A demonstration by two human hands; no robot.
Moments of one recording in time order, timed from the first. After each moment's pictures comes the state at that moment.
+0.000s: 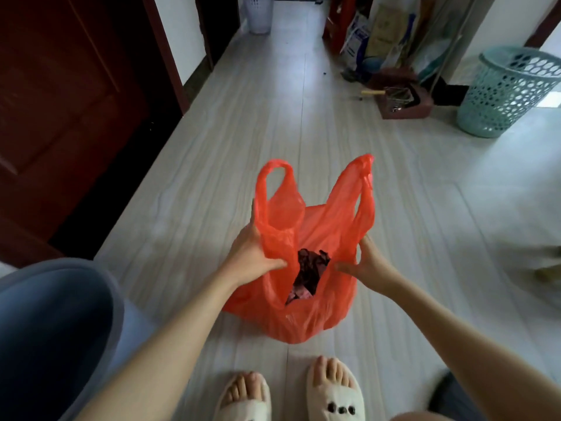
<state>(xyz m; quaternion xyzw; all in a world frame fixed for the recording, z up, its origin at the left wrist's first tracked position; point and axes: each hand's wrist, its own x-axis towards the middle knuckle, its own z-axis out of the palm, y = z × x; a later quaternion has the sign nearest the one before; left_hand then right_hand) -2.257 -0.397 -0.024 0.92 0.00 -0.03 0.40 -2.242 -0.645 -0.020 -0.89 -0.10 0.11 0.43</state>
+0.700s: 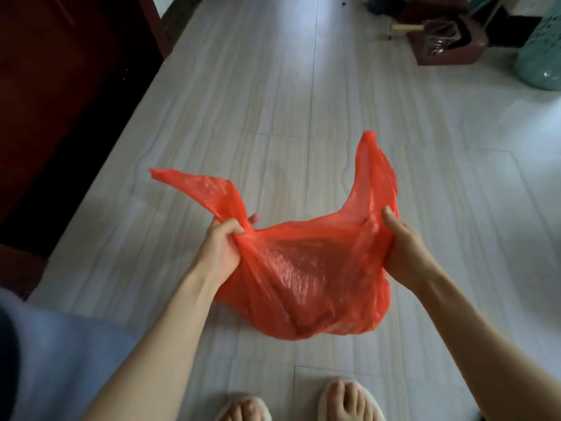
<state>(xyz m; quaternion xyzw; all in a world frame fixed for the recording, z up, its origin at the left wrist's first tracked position) -2.191 -0.370 -0.097 0.42 0.25 -0.04 0.87 -2.159 -0.638 -0.103 -0.55 0.16 0.18 0.80</state>
